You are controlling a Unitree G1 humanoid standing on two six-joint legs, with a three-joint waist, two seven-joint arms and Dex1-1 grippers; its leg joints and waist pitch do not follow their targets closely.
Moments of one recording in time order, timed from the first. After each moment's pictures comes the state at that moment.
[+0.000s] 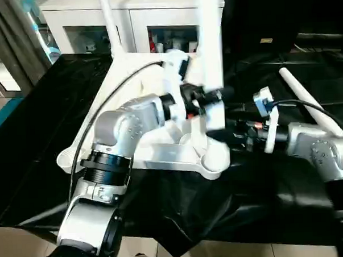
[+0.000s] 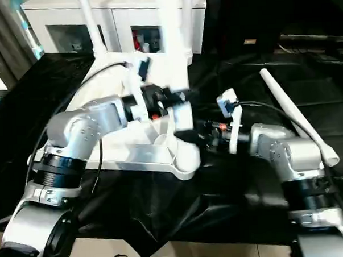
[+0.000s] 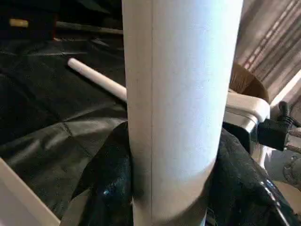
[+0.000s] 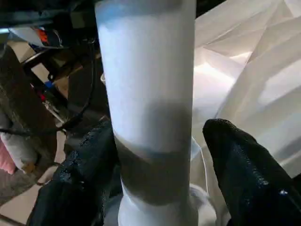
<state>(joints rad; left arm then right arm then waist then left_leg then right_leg) -0.86 0.07 -0.06 0.27 -0.52 0.81 -0.65 -0.56 -0.52 0.03 0.23 0.50 0.75 1.10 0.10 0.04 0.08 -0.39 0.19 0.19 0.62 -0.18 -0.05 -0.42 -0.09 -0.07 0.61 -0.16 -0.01</state>
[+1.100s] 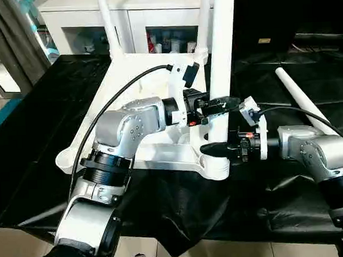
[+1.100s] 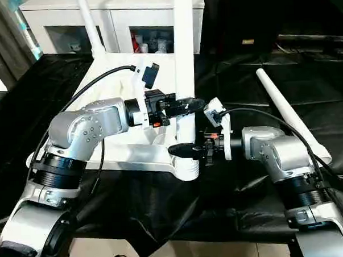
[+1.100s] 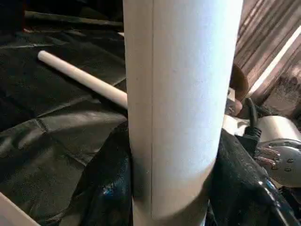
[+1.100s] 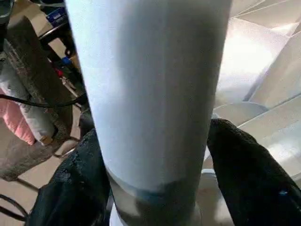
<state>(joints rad) -0.86 0.09 -0.09 0.26 -0.52 0.83 -0.75 -0.58 -0.51 0.13 0.28 0.46 0.73 1.19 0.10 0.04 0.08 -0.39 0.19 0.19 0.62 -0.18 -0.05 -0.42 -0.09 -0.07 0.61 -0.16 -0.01</state>
